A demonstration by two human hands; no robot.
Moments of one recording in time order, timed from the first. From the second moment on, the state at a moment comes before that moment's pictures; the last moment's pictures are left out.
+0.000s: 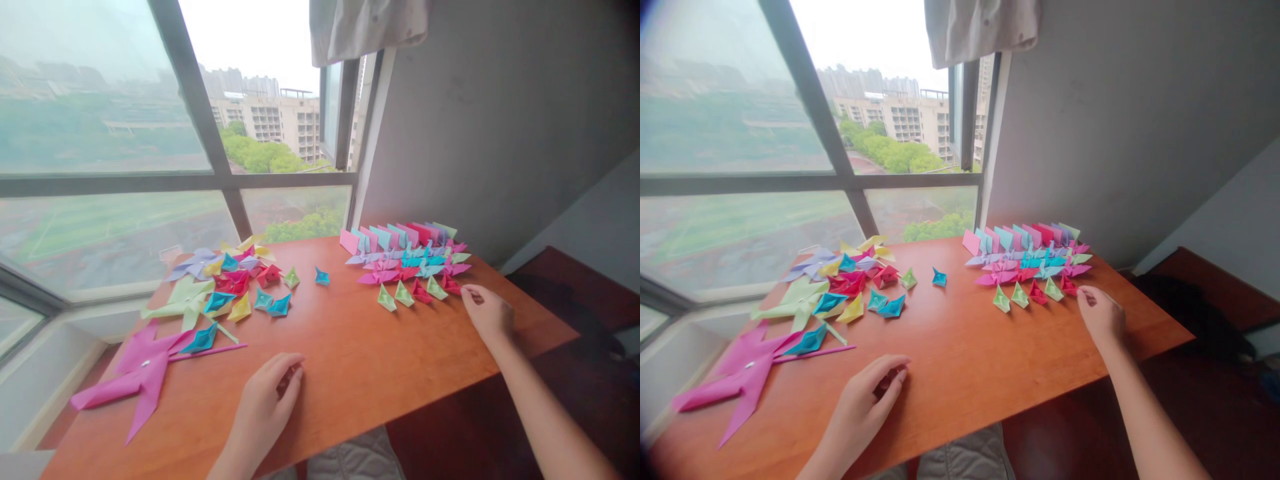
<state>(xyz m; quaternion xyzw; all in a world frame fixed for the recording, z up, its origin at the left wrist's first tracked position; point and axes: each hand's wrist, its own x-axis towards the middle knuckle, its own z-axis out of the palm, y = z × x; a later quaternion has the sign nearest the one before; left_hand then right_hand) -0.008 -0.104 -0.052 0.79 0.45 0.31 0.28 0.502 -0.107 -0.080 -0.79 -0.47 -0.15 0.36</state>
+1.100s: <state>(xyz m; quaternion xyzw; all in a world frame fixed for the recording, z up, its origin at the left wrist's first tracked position) -0.007 -0.102 -0.049 0.80 0.45 0.29 0.28 0.497 -0.107 -0.087 -0.81 -0.46 -0.16 0.32</state>
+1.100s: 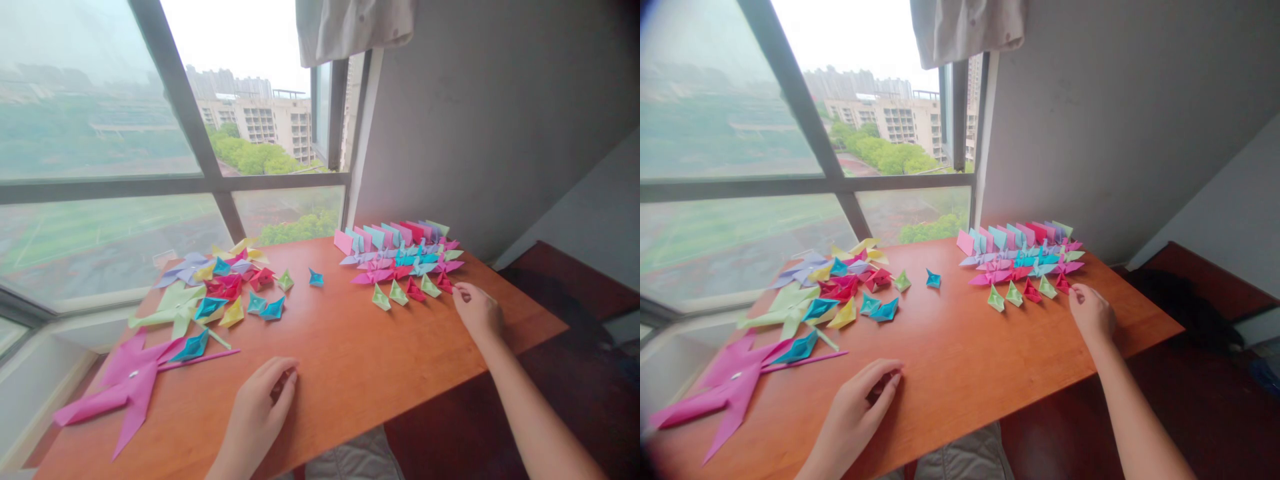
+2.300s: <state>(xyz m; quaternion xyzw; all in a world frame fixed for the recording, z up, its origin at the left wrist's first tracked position) -0.018 -0.031 -0.012 0.80 0.58 0.16 -0.03 0.266 -0.134 -0.058 -0.59 -0.66 0.12 0.45</state>
